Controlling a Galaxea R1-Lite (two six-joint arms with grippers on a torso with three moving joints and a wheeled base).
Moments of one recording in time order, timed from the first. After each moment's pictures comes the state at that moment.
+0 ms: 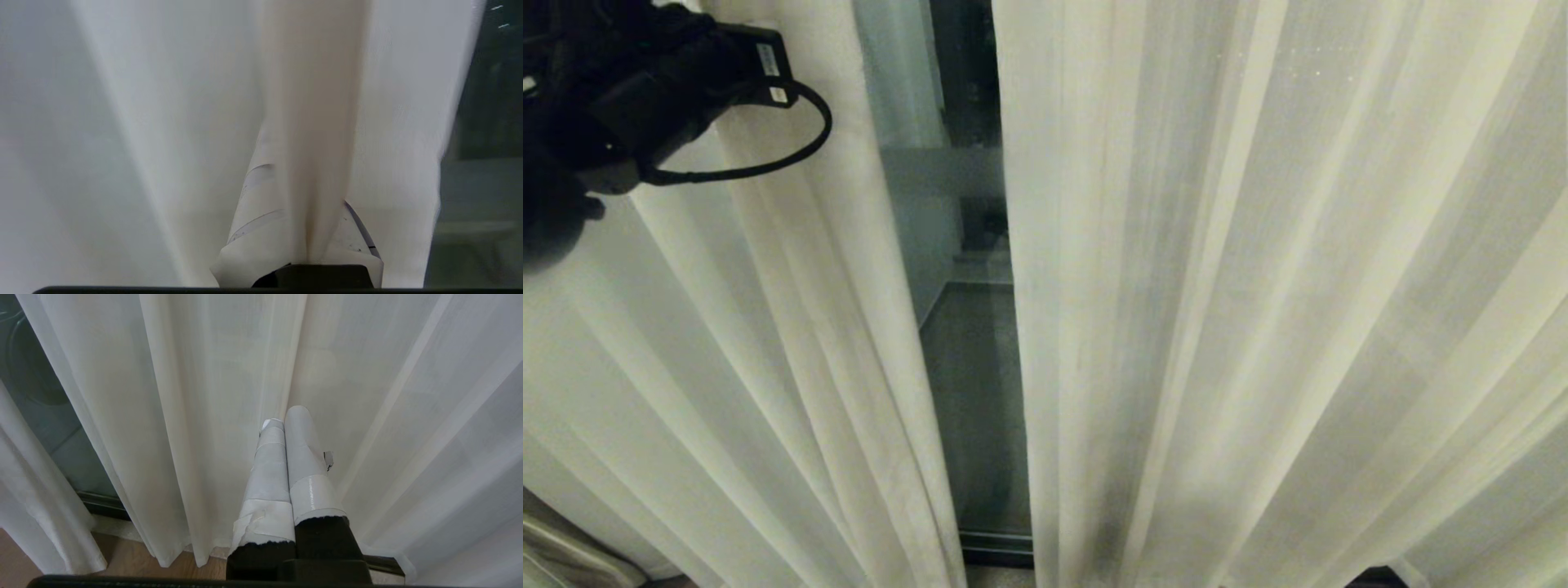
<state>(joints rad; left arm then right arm) -0.19 1.63 -1.32 -0.60 0.21 0.20 0.01 0.00 0.00 0.00 0.06 -0.10</state>
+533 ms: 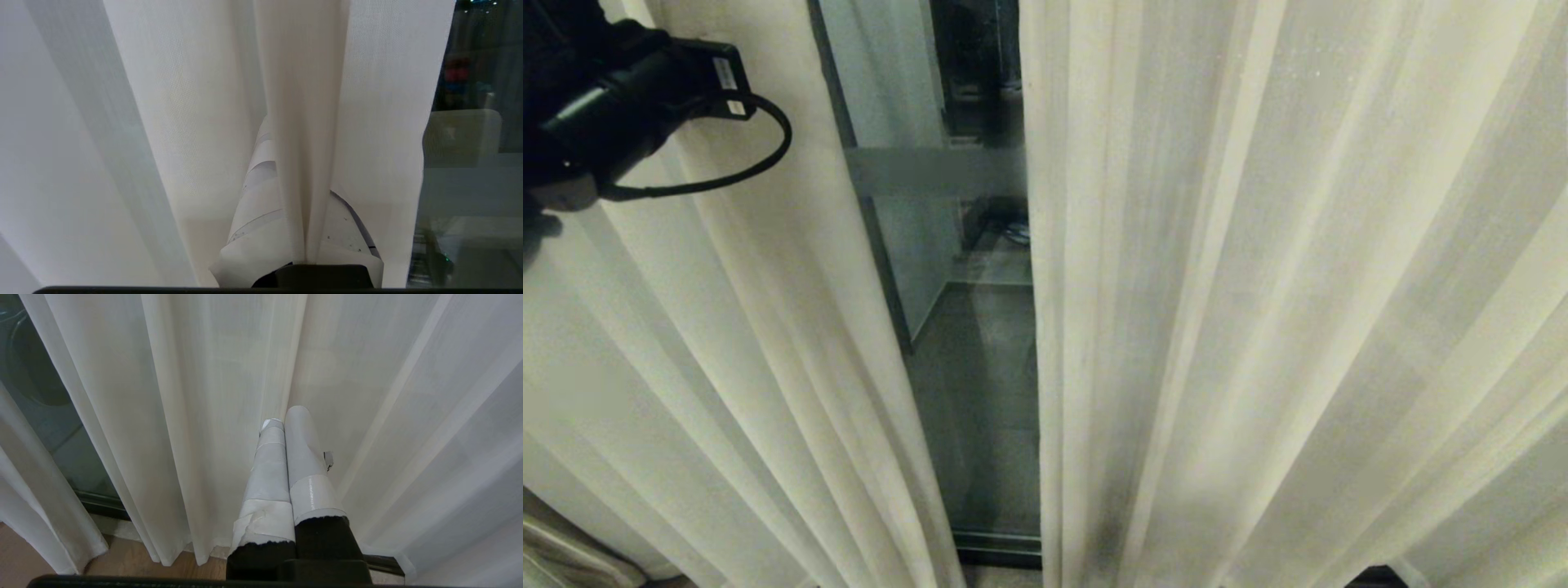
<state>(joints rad) -0.11 1.60 -1.25 -0.60 0.21 0.19 0.01 0.00 0.00 0.00 0.06 -0.10</state>
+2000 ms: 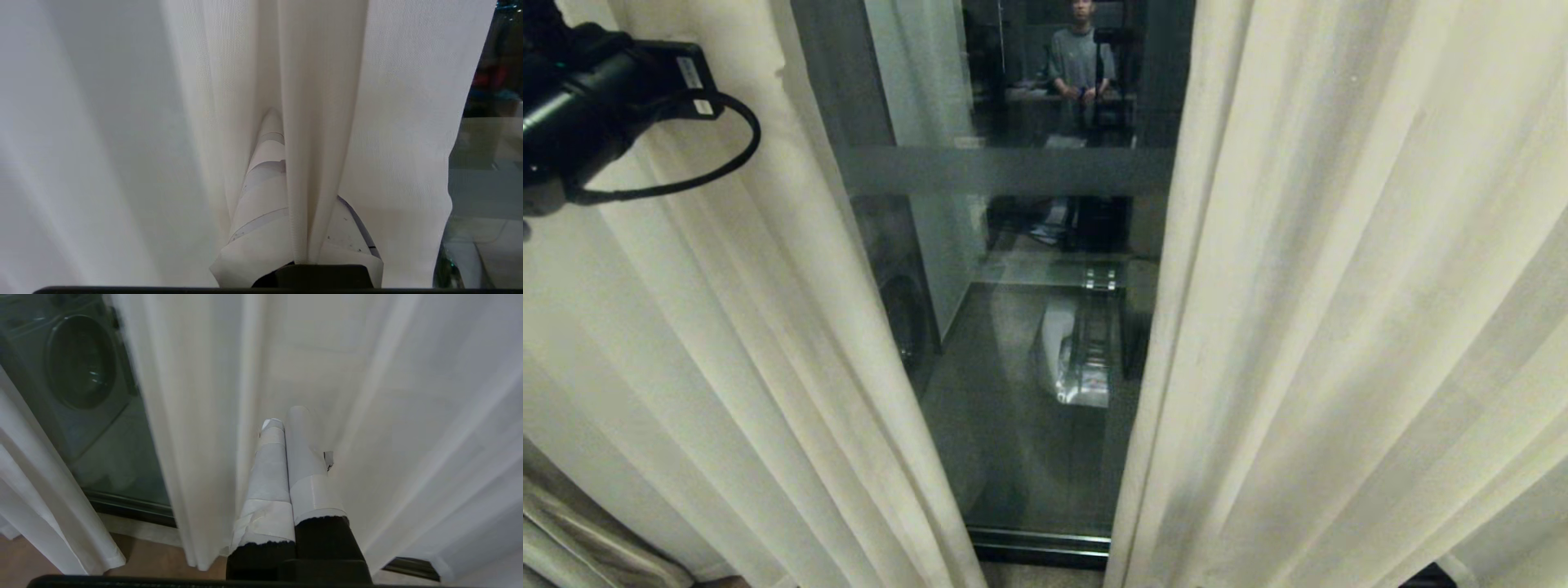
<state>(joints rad) -0.05 1.58 -1.23 -0.60 0.21 0.14 0.01 0.00 0.00 0.00 0.06 -0.10</state>
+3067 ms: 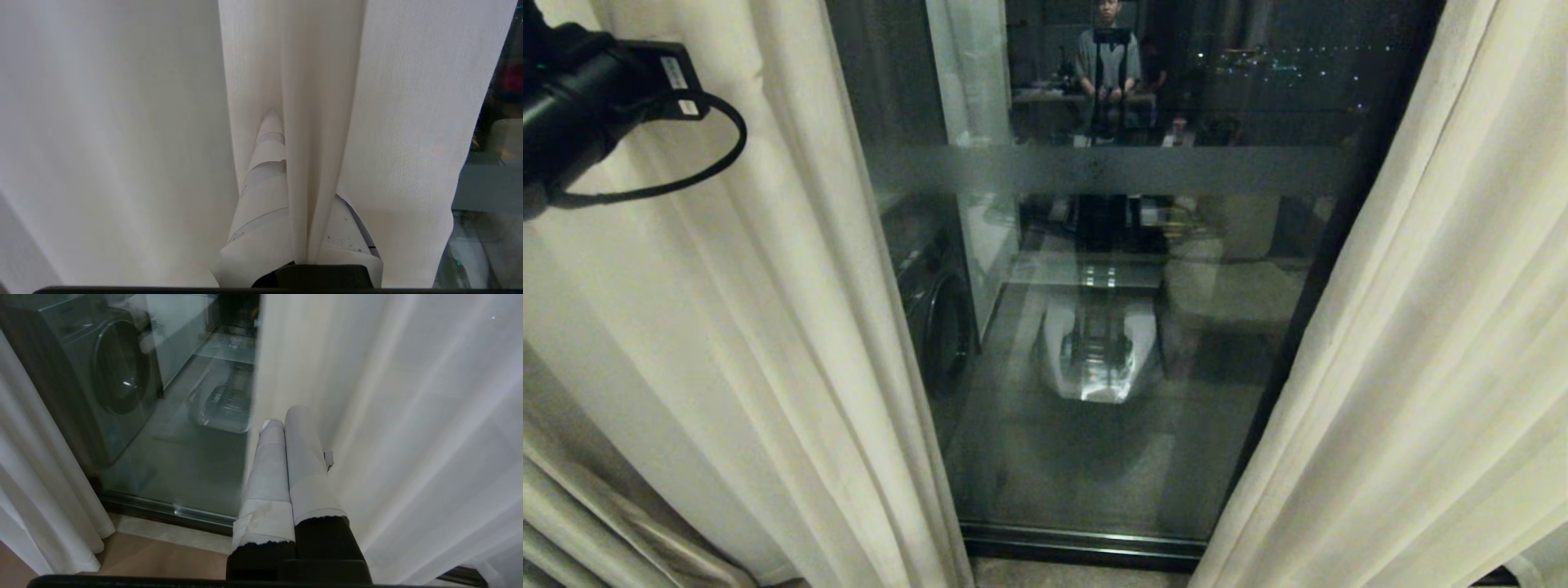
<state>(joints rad) -0.03 1.55 -1.21 -0.60 0.21 0.14 0.01 0.00 0.00 0.00 0.06 -0.10</state>
